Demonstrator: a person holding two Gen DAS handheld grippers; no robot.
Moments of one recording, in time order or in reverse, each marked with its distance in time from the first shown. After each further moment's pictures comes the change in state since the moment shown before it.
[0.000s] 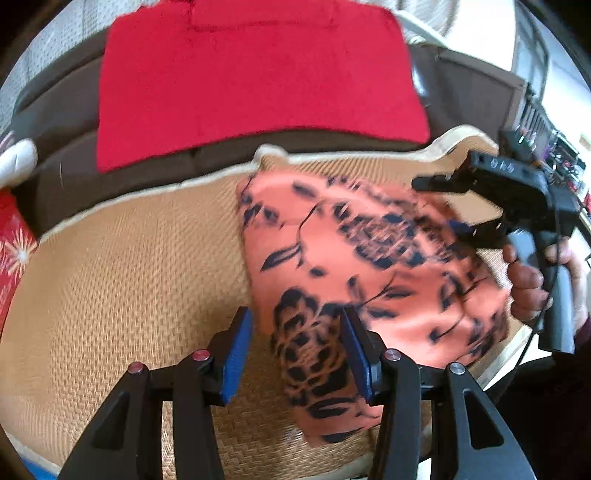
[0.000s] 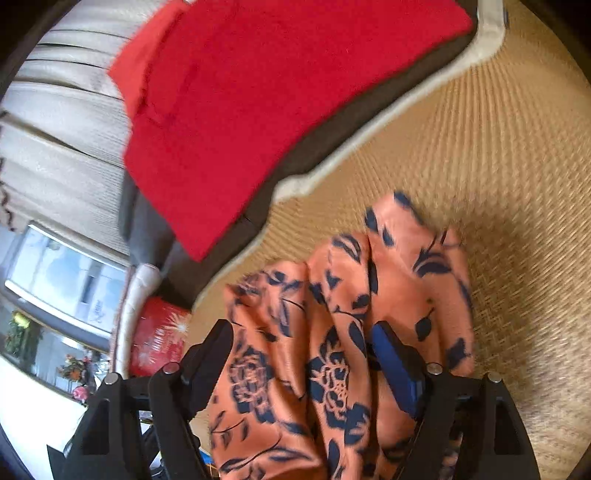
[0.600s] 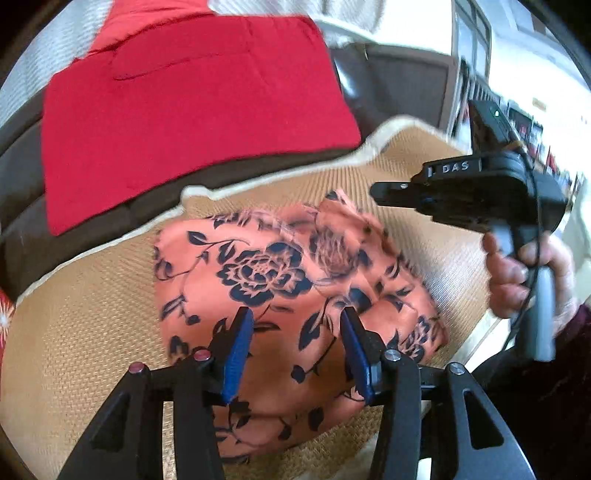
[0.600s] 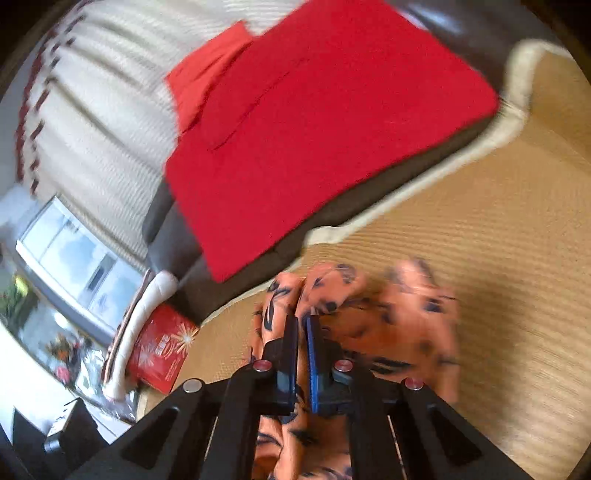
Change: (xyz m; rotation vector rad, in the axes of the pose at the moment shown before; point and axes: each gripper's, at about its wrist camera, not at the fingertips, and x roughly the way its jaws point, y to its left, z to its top) left arm -0.006 -0.088 0.016 0.198 -0.052 -0.094; right arm -0.088 -0.015 -0.017 -0.102 -0.192 -0.012
